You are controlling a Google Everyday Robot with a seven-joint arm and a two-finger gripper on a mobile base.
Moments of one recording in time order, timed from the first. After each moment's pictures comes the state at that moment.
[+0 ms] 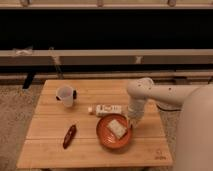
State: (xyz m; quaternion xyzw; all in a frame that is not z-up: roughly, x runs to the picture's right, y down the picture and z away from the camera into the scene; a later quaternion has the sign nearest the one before) arm 0.156 0.204 0.801 -0.33 0.31 0.66 0.60
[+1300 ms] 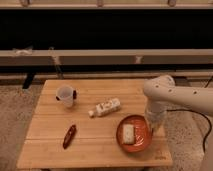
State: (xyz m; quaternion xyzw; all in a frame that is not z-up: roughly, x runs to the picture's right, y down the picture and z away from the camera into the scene) arm 0.224 0.208 0.722 -0.29 0.36 0.62 0.64
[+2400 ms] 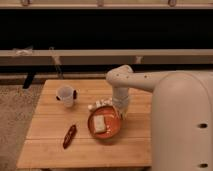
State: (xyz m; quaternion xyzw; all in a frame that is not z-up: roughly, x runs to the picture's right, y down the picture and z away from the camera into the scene) arm 0.101 0.143 0.819 -0.32 0.33 0.57 0.68
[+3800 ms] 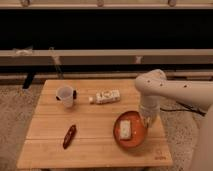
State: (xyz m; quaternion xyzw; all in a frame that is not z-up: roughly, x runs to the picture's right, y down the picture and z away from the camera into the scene) arm 0.209 0.188 0.721 -0.27 0.37 0.64 0.62
